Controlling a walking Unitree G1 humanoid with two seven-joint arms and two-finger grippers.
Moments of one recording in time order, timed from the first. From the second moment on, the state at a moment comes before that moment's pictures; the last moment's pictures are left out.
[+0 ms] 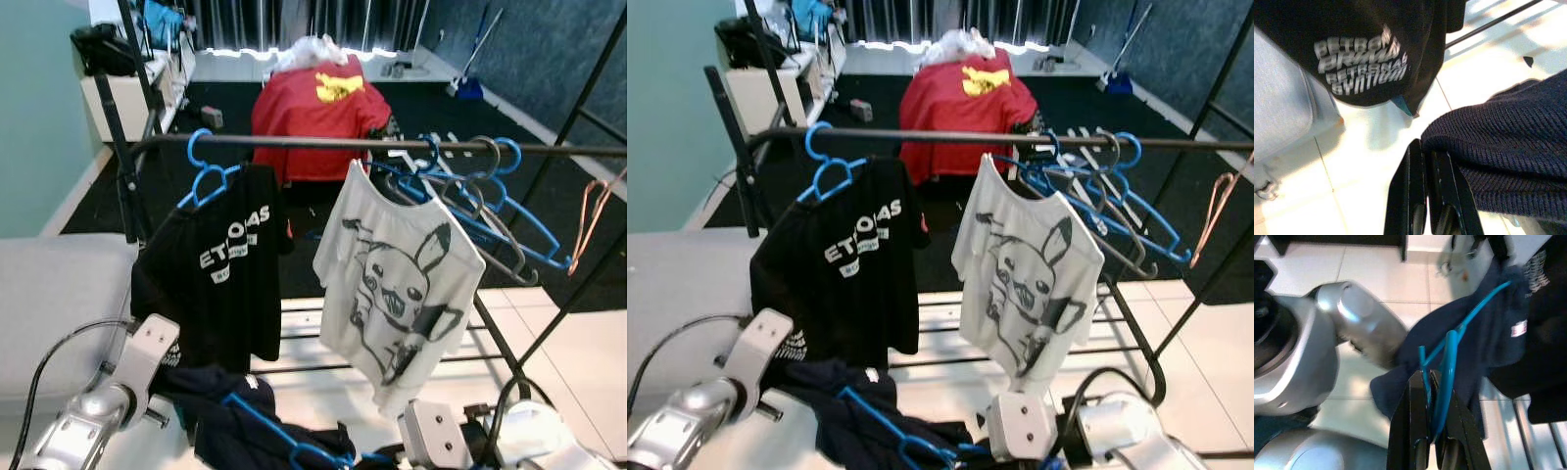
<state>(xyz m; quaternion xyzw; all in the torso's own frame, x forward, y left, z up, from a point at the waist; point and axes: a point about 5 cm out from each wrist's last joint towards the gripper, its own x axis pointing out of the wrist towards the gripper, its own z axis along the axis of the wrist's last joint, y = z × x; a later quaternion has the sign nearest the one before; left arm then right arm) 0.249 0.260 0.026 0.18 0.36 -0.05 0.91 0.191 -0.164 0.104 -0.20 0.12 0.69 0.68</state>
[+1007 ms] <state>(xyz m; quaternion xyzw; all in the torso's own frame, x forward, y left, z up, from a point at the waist) 0.310 0.203 0.168 0.03 -0.02 -0.10 0.99 0.265 -0.138 0.083 -0.15 0.04 0.54 0.83</state>
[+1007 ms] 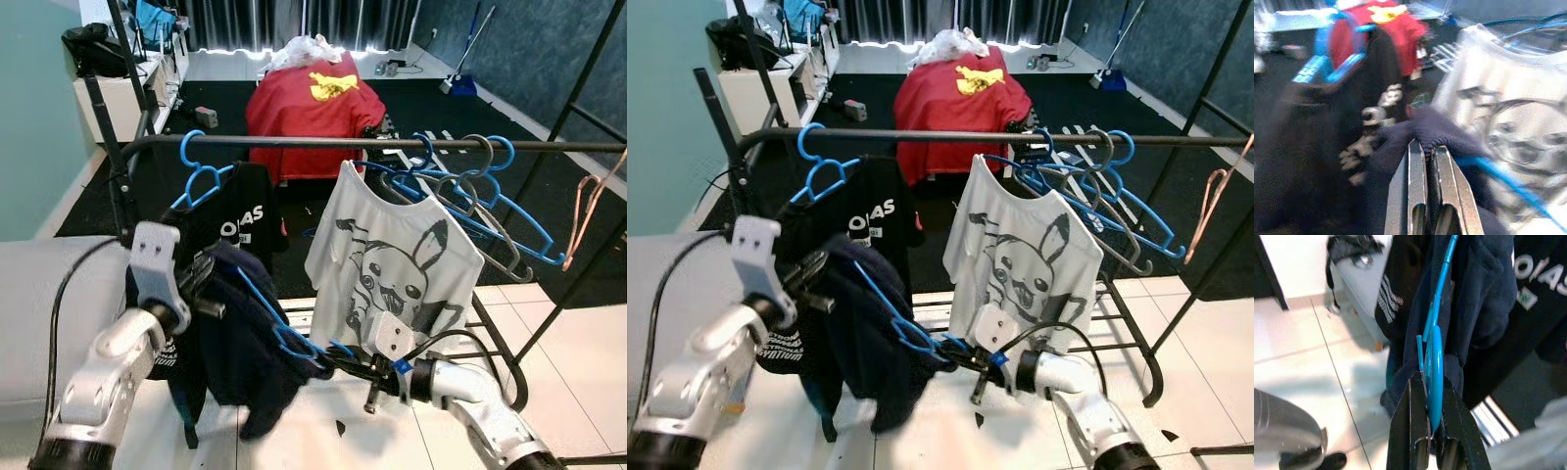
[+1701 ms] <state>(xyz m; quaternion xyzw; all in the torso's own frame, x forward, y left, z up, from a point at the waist) 0.329 0.200 0.154 0.13 0.05 -0.11 0.98 0.241 -0.169 0.084 -0.36 0.06 0.65 0.67</state>
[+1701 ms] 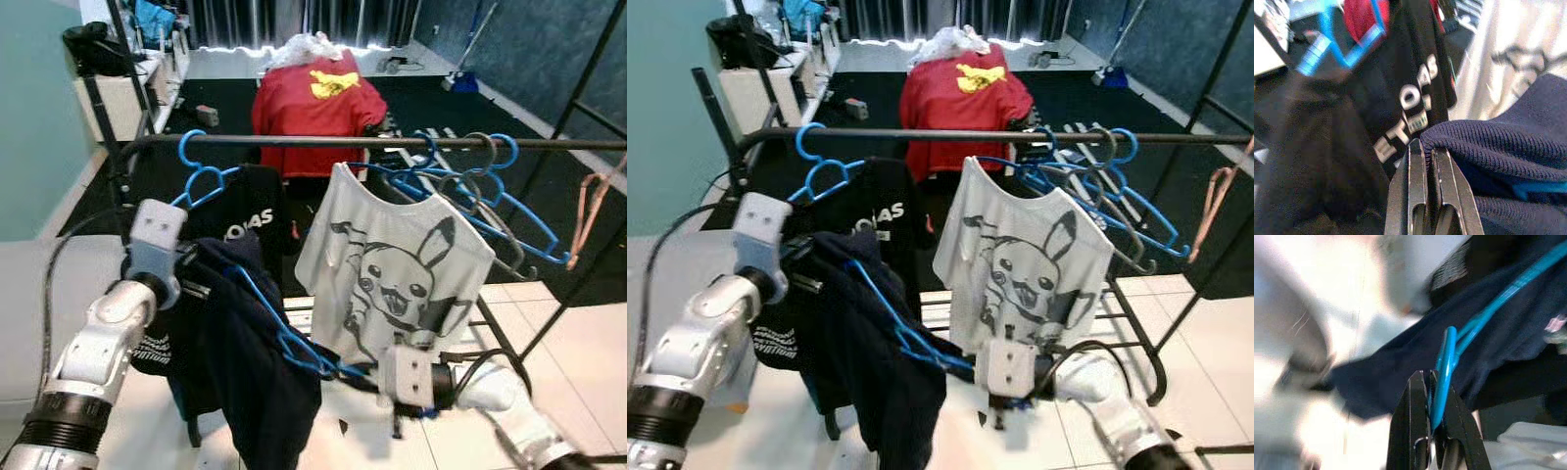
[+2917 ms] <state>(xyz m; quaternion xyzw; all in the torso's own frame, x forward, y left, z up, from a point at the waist) 0.278 0.124 0.154 0.18 0.03 -0.32 0.93 0.235 -0.177 0.095 -0.16 0.10 0.55 0.81</state>
